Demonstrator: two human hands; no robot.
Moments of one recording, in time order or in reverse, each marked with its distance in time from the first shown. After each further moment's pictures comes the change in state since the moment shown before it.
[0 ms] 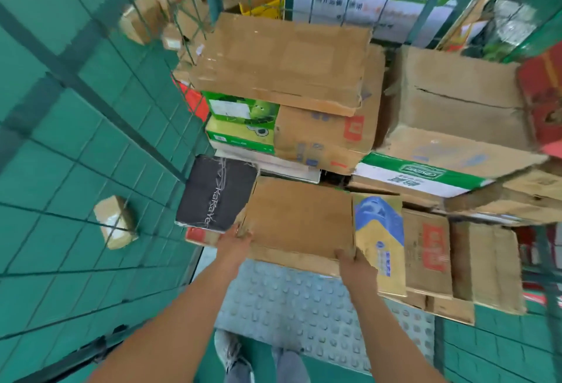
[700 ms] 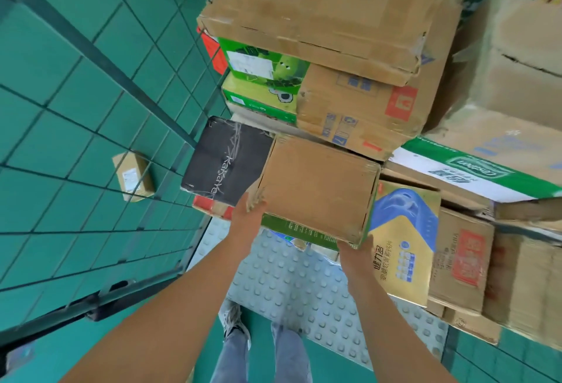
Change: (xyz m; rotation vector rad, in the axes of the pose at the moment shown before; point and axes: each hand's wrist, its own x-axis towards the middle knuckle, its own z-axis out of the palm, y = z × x) left_hand 0.046 -0.011 0.033 -0.279 -0.020 -0.091; right_hand 0.052 -0.007 0.052 0.143 -0.153 0.036
